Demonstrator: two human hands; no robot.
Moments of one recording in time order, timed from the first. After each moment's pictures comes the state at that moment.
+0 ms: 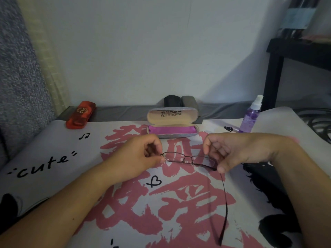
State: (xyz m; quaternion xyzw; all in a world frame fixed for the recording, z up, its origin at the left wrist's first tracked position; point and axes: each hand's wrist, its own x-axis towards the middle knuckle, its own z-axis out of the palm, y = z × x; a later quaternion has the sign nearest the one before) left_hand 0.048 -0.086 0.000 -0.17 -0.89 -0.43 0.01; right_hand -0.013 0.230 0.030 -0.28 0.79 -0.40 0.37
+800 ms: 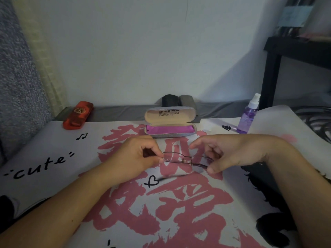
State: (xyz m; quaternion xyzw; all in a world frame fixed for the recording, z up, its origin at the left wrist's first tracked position) left_hand 0.045 -0.084 -0.007 -0.19 -0.87 -0.45 0.03; right_hand 0.000 0.215 0.039 -0.27 0.86 -0.29 0.31
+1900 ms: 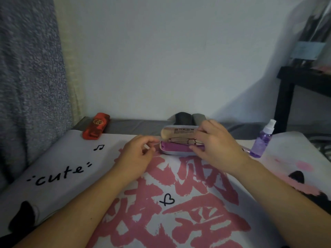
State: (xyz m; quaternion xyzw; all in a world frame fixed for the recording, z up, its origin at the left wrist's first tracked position) left_hand 0.018 -0.117 -0.012 -0.07 -0.87 -0.45 0.17; right_hand -0.040 0.144 0.023 -0.36 0.88 -0.06 -0.29
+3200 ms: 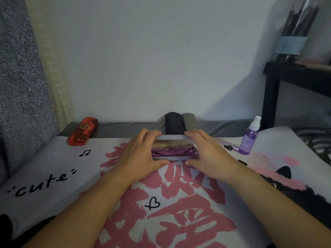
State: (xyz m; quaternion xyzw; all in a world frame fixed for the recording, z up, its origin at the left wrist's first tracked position) left_hand -0.009 -0.079 -0.012 -0.13 -0.95 -0.21 0.18; right_hand -0.028 0.165 0.009 -0.27 0.93 -0.22 -0.09
